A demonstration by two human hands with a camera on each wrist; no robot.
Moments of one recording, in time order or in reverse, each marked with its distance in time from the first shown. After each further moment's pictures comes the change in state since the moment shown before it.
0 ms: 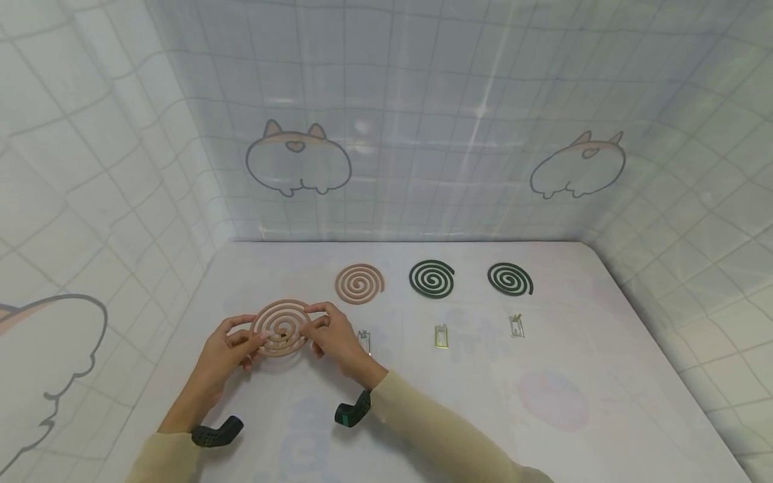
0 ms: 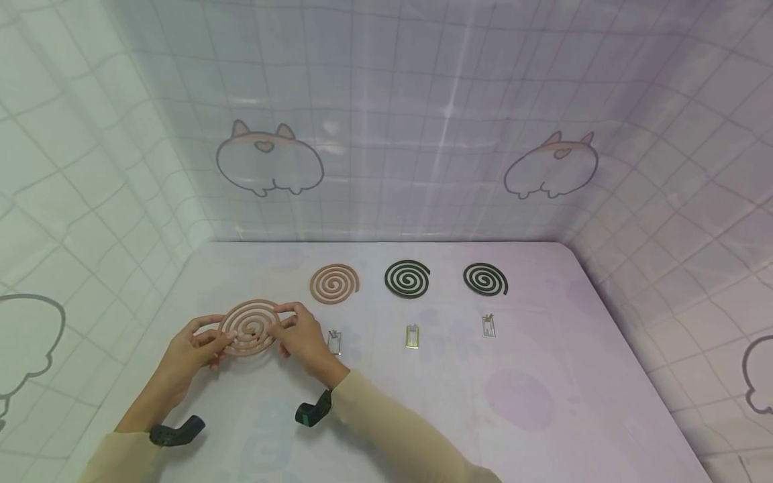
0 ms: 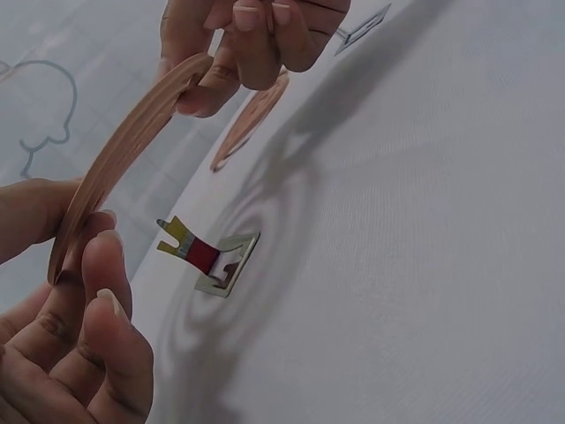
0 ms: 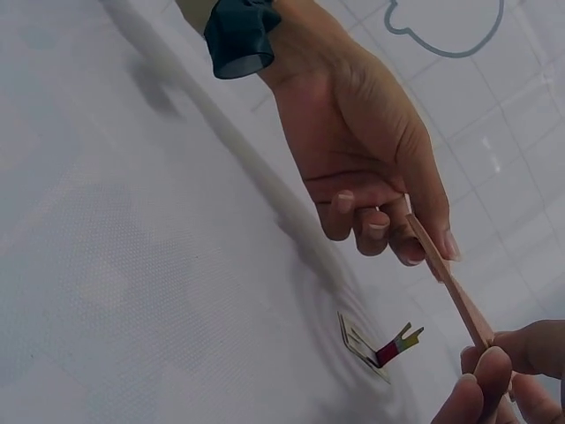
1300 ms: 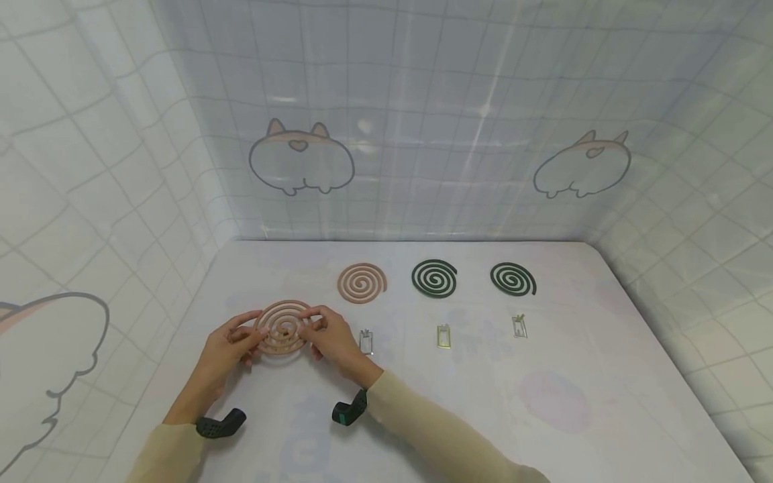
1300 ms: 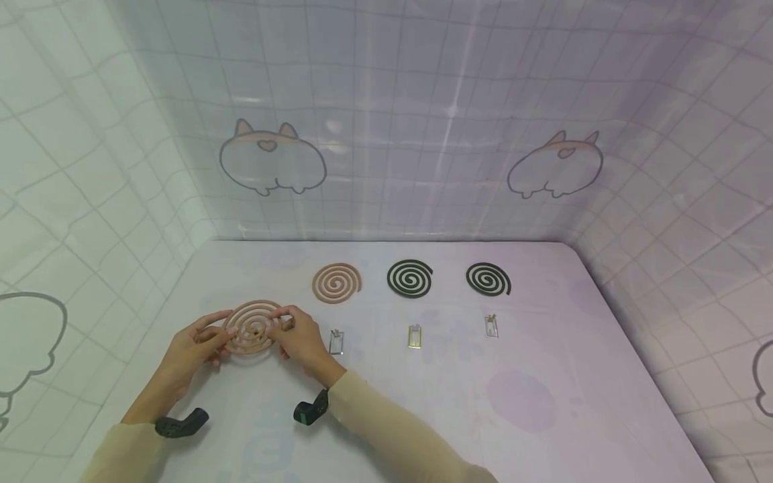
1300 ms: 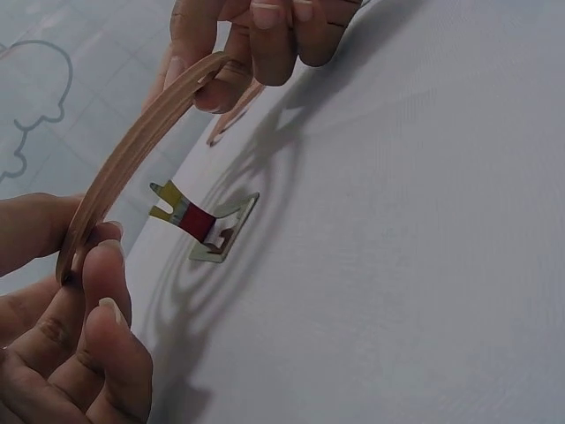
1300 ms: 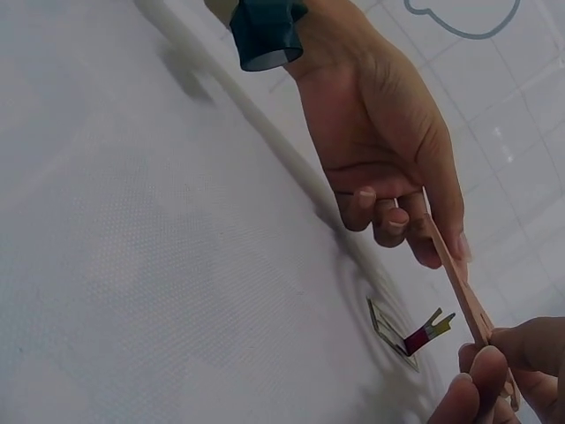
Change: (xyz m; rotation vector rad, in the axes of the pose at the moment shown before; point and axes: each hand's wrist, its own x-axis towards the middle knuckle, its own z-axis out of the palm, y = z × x) left_hand 0.008 -0.009 -0.005 0.053 0.008 -0.008; right_hand 0.005 0.015 0.006 -0.060 -0.028 -0.034
